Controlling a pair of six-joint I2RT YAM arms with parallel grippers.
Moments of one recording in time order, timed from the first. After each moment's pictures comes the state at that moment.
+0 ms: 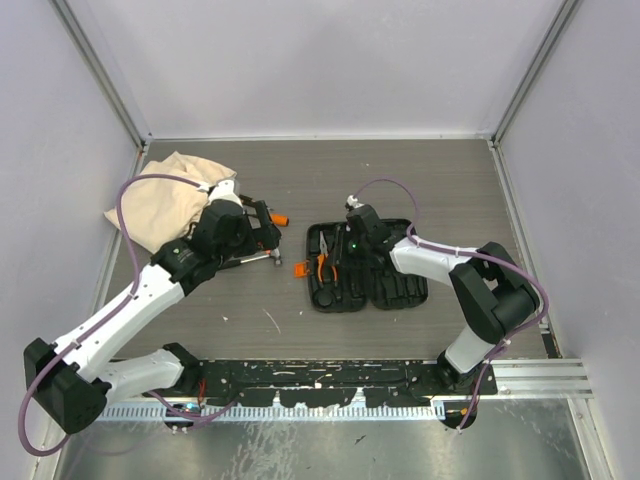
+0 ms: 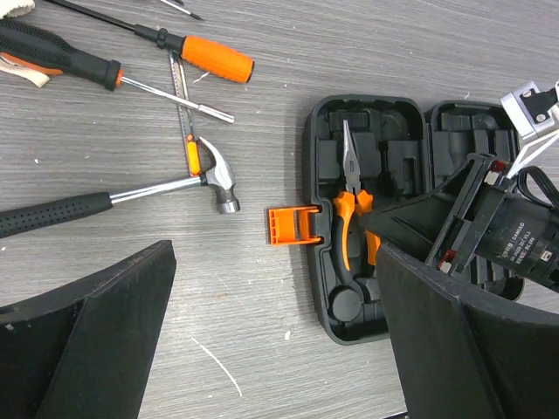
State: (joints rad) left arm -0.63 1.08 0.96 -0.50 -0.26 -0.67; right arm 0.62 1.63 0.87 -0.07 -0.14 0.65
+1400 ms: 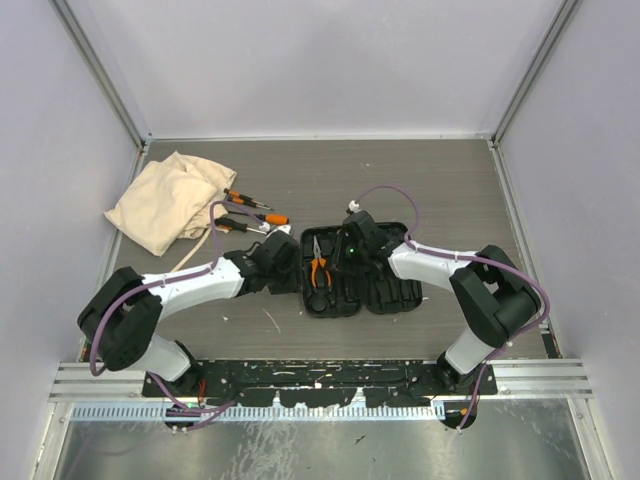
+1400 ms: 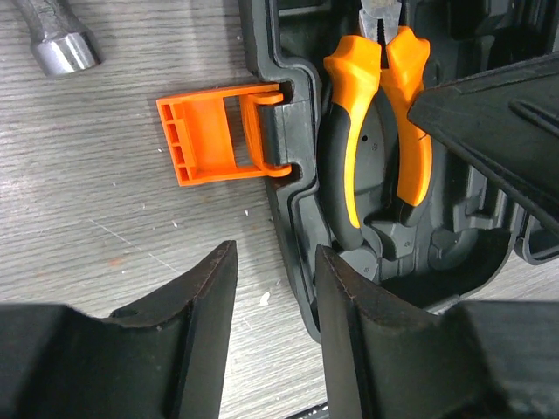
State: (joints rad) left arm -0.80 1.47 0.81 -0.29 -0.05 -0.82; right arm 0.66 1.61 0.84 -0.06 -0.11 0.79
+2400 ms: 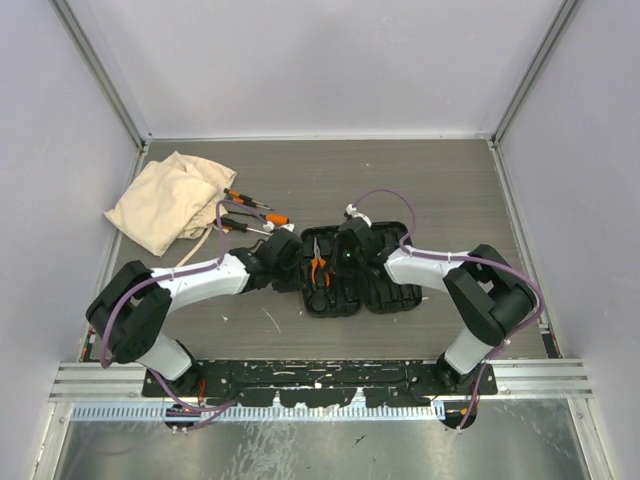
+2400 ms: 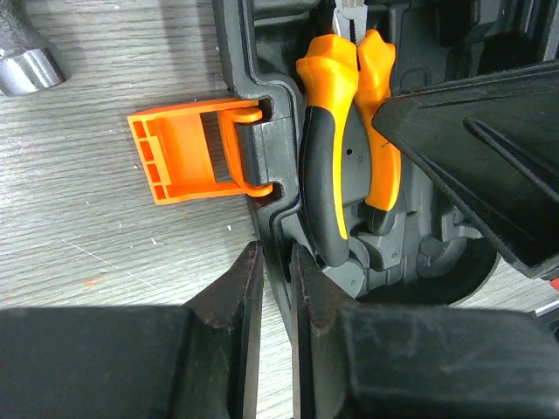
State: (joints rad) left arm -0.80 1.54 0.83 -0.26 -0.01 -0.83; right arm 0.70 1.64 0.81 0.02 -0.04 0.80
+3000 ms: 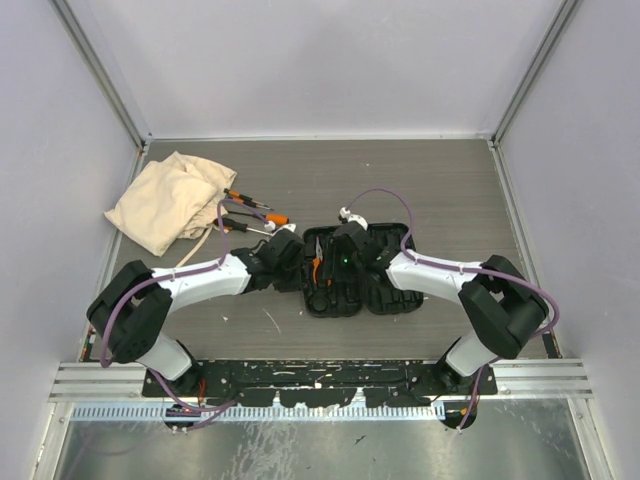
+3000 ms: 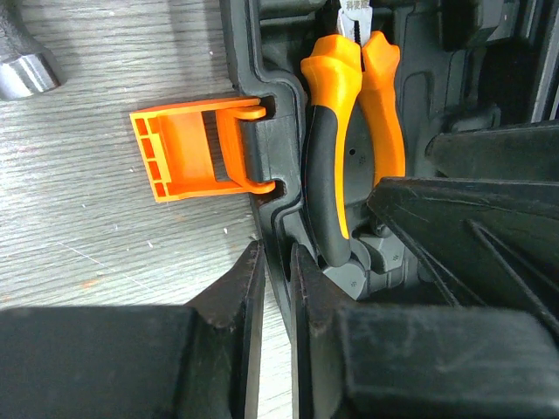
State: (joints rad) left arm -0.82 1.54 0.84 -0.26 -0.04 -0.83; right arm 0.77 1.55 0.81 -0.09 0.04 0.75
